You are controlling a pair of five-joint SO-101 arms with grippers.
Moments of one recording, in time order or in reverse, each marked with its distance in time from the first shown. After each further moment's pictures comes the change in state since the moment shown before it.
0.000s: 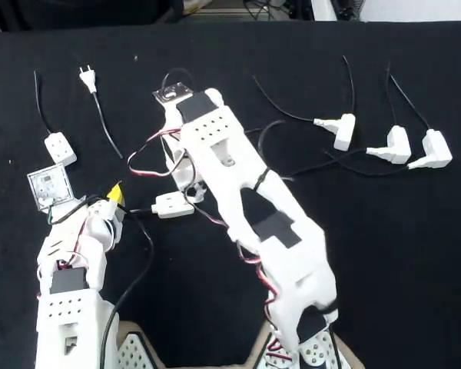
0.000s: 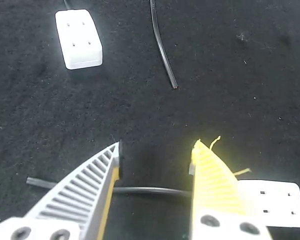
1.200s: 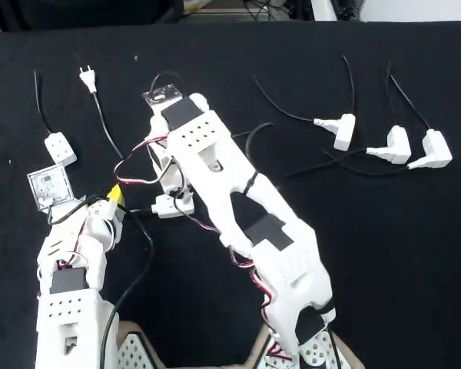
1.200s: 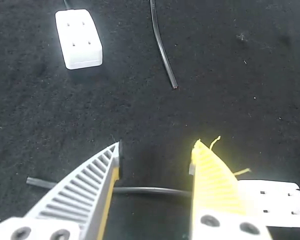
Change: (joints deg) left arm 0.0 0.0 0.0 0.0 0.0; right arm -3.6 2.9 -4.0 -0.1 -6.2
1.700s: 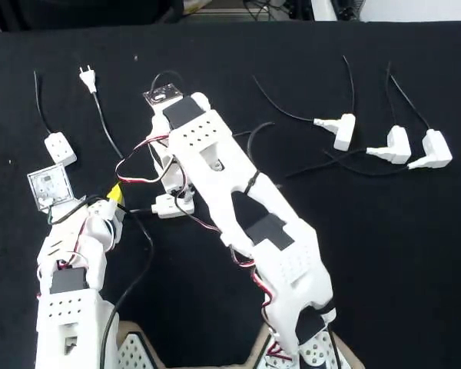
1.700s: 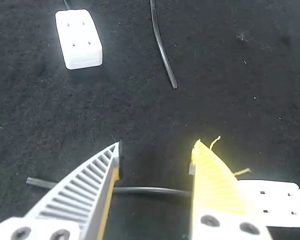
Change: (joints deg) left arm 0.0 0.0 0.0 0.0 0.0; right arm 0.6 0.0 0.0 0.0 1.1
